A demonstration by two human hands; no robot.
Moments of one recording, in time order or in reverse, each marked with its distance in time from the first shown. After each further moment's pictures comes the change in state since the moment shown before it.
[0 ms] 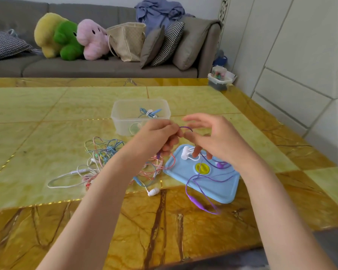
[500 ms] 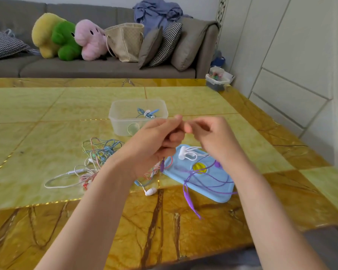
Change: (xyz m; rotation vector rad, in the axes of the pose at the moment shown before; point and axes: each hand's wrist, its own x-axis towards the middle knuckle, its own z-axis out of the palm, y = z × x) left_hand -0.006 0.002 0.008 -0.373 -0.190 0.021; right_hand 0.004 0.005 0.008 0.095 0.145 -0.065
